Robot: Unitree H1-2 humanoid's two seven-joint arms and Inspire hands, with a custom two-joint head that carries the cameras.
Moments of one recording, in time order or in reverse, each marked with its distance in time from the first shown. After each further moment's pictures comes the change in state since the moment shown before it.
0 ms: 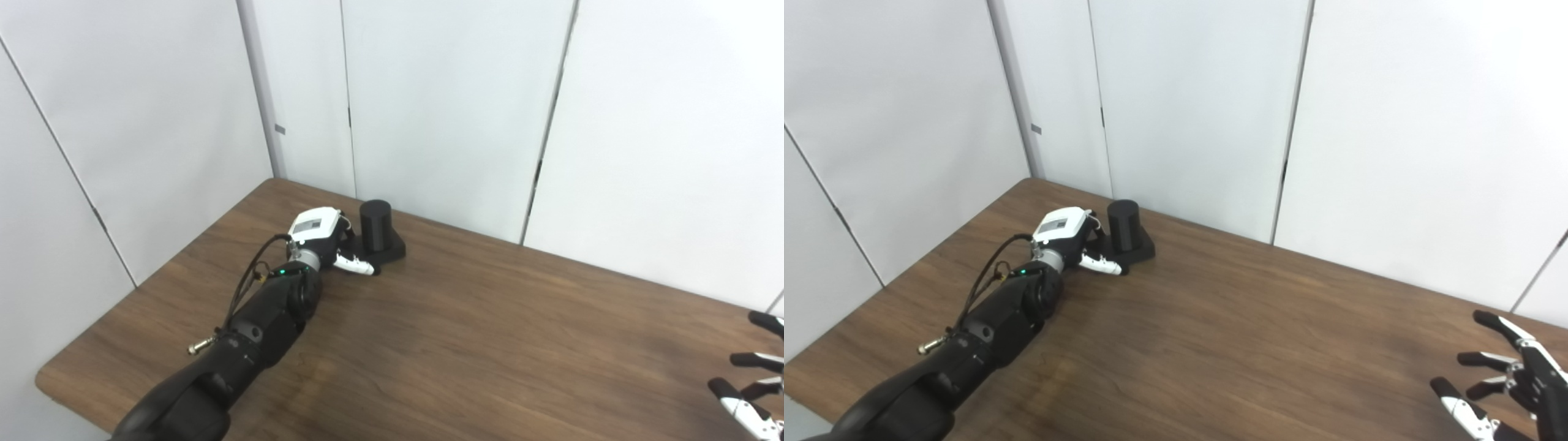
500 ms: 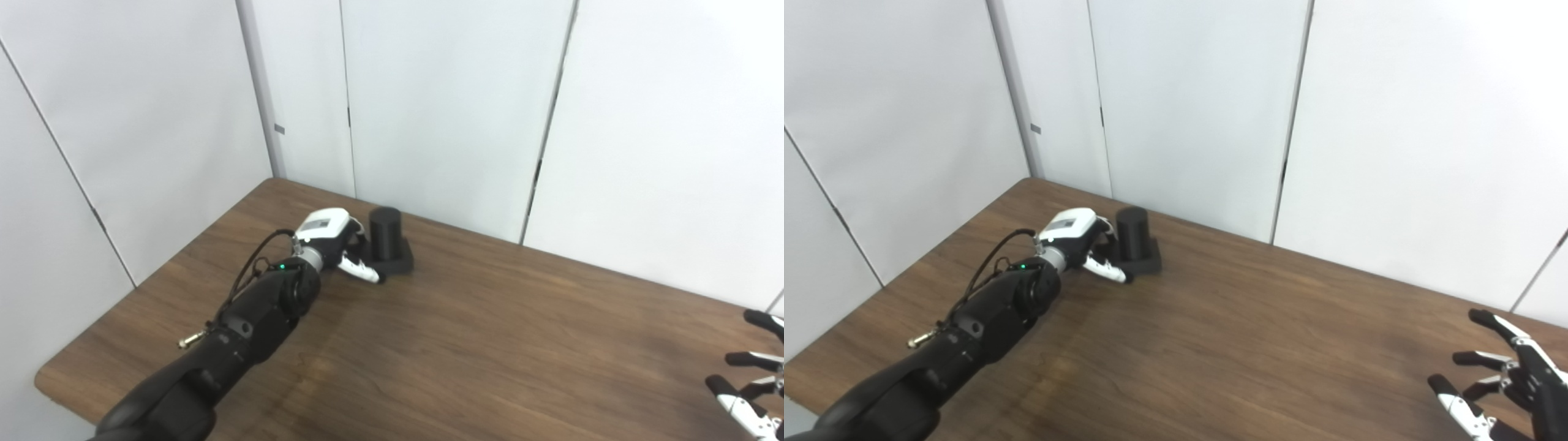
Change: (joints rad) left arm 0.028 0.059 -0.065 -0.106 -0.057 -0.164 -0.129; right arm -0.005 0.007 0.005 -0.001 -0.002 0.007 0.004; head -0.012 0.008
